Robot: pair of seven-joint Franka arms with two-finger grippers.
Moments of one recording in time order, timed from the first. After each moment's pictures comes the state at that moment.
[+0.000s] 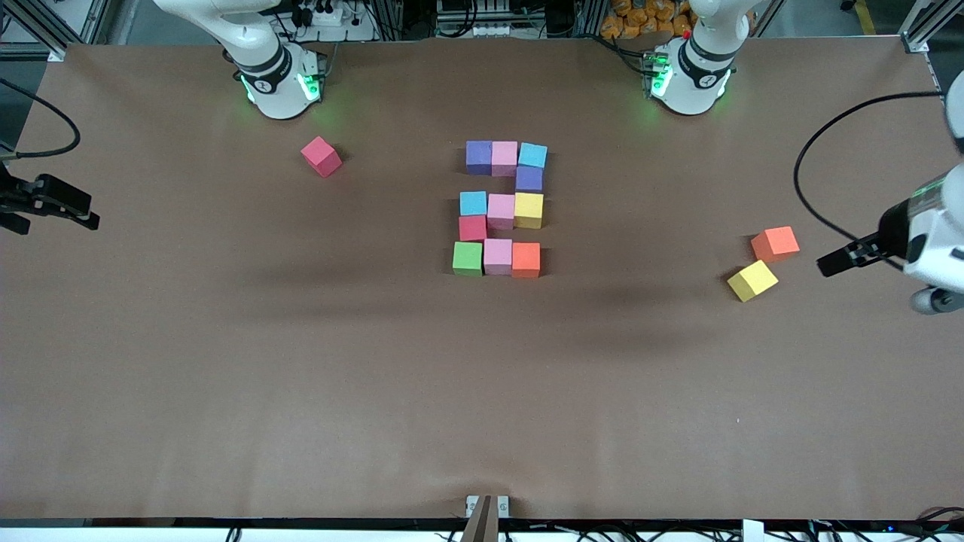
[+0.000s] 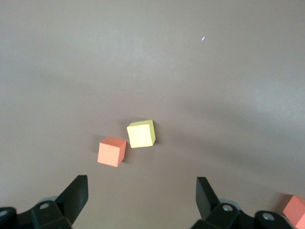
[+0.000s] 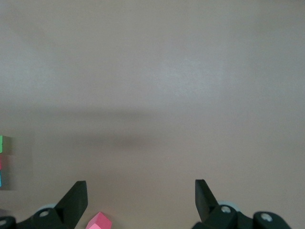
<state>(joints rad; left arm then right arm) 0.42 0.26 -0.55 -1.39 0.24 1.55 -0.45 0.09 0.10 -0.17 -1.44 0.02 1.55 -0.14</state>
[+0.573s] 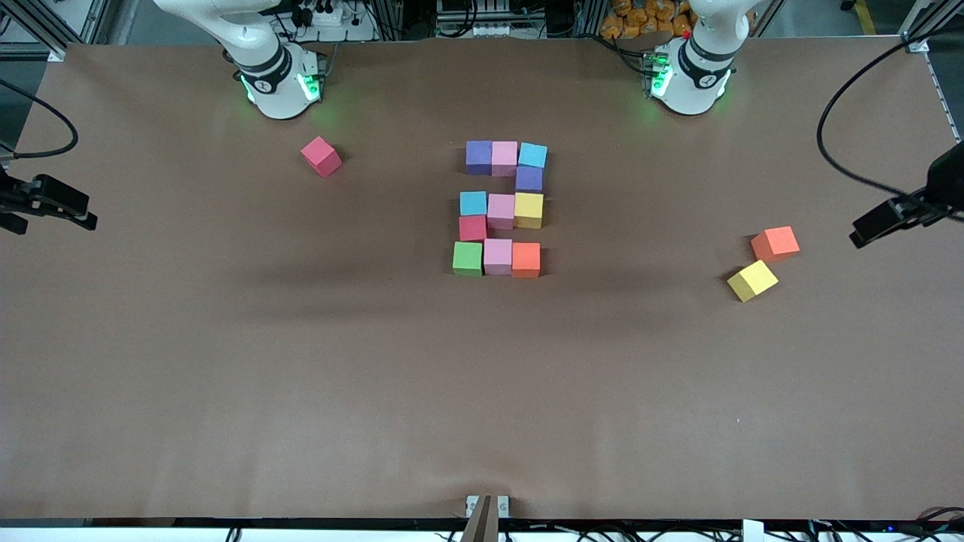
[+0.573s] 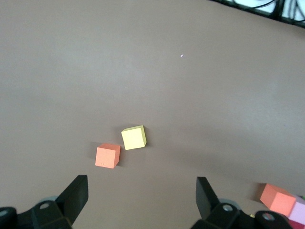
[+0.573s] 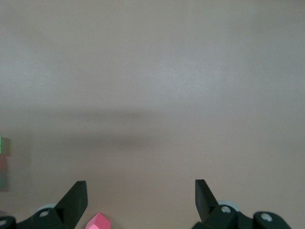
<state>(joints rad) 0.34 0.12 -0.42 -1.37 0.12 1.54 -0.35 0.08 0.10 -0.18 -1.44 0.02 1.55 -0.14</state>
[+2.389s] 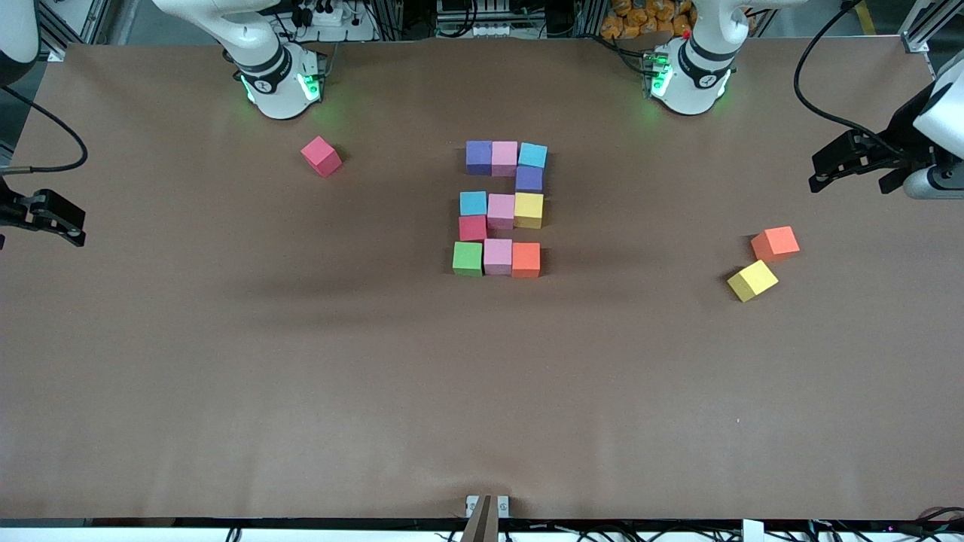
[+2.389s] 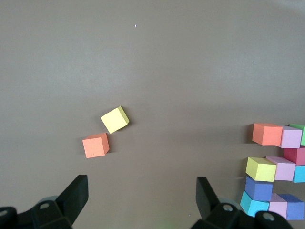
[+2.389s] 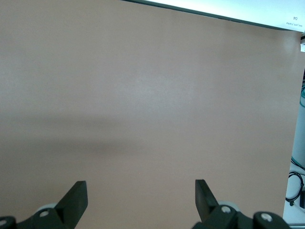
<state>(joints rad) -0.11 -0.01 0.02 -1.53 -0.03 1.53 -0.08 0.13 0.12 -0.17 -1.44 -0.12 1.63 -0.14</state>
